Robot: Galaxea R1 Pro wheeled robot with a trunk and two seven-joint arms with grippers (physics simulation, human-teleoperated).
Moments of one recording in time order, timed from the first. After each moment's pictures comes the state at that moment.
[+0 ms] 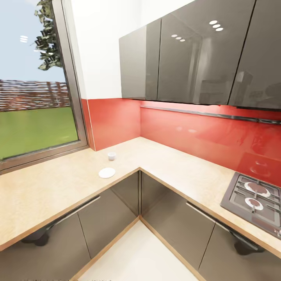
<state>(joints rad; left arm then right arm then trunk) 0.07 0.06 0.25 -0.13 -0.12 -0.22 0.12 -0.45 -0.04 -0.22 -0.03 0.17 0.17 0.02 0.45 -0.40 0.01</state>
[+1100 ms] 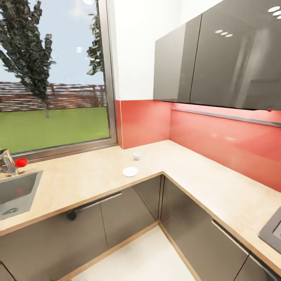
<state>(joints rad) 0.07 0.06 0.24 -0.12 -0.13 -0.22 0.12 -0.45 -0.04 -0.22 -0.03 0.17 0.17 0.02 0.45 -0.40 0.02</state>
